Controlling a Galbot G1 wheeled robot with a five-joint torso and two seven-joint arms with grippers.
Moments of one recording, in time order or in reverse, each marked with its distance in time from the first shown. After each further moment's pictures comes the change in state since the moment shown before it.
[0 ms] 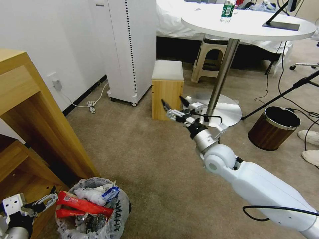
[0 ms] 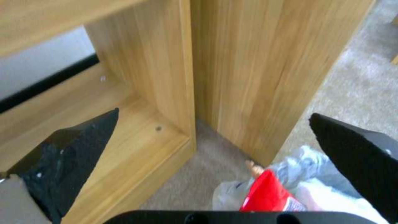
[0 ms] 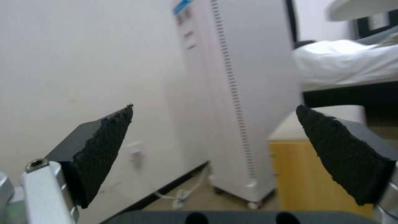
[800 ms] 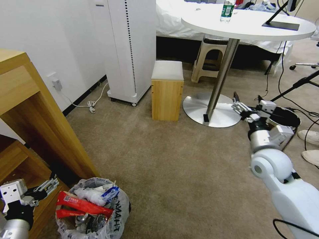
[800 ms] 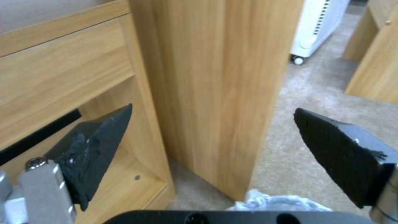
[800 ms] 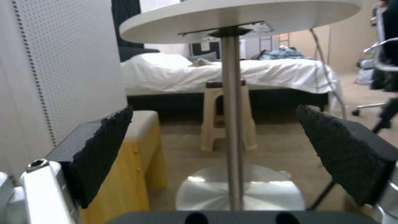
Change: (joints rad) left arm 0.019 -0.013 0.037 -0.125 0.085 -0.044 0.036; right arm -0.514 0.020 0.688 0.173 -0.275 -0.266 0.219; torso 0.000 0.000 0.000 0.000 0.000
